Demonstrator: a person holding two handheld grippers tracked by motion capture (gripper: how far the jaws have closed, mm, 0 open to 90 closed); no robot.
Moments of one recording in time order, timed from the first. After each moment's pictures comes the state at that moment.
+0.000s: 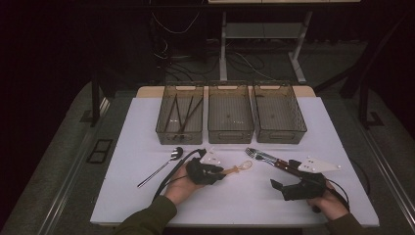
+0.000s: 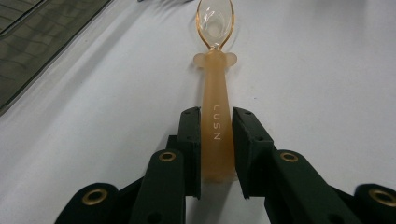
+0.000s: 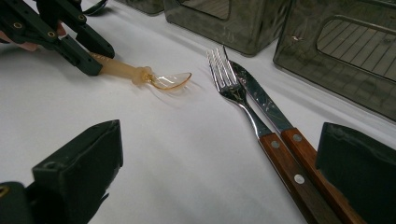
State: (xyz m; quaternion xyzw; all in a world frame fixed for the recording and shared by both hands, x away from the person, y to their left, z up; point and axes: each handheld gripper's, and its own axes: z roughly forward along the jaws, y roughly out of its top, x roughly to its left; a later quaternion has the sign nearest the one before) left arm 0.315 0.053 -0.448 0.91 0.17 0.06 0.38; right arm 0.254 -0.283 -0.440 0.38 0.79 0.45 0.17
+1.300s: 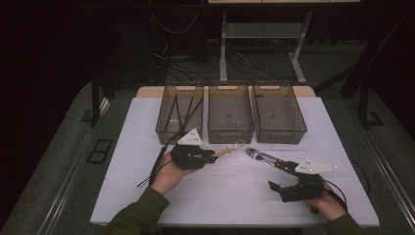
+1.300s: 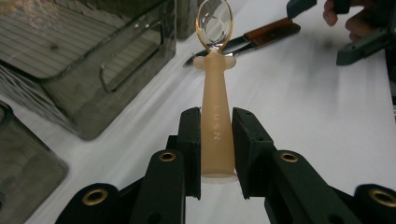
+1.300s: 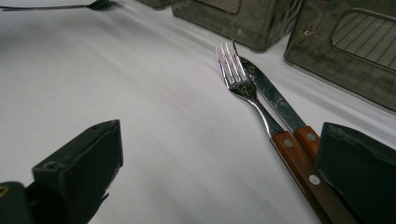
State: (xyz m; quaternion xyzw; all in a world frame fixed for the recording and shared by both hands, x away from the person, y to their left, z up) left arm 0.333 0.089 -0.395 0.87 0.21 0.06 0.45; right arm 0.254 -0.277 -0.443 0.37 0.80 0.45 0.17
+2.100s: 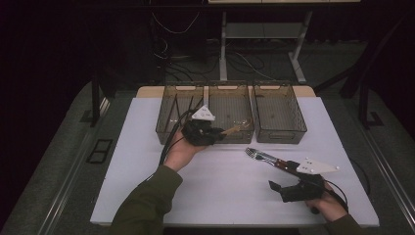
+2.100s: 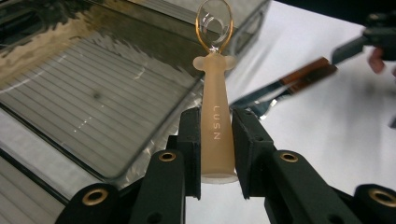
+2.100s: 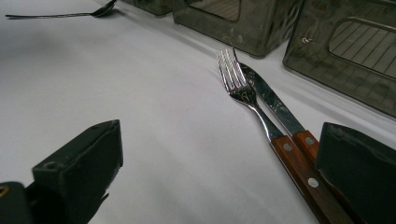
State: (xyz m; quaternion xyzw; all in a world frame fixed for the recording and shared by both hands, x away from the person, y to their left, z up) left arm 0.381 0.056 -0.359 0.86 0.23 0.09 0.44; right arm 0.251 -0.278 -0.440 0.37 0.79 0.46 0.16
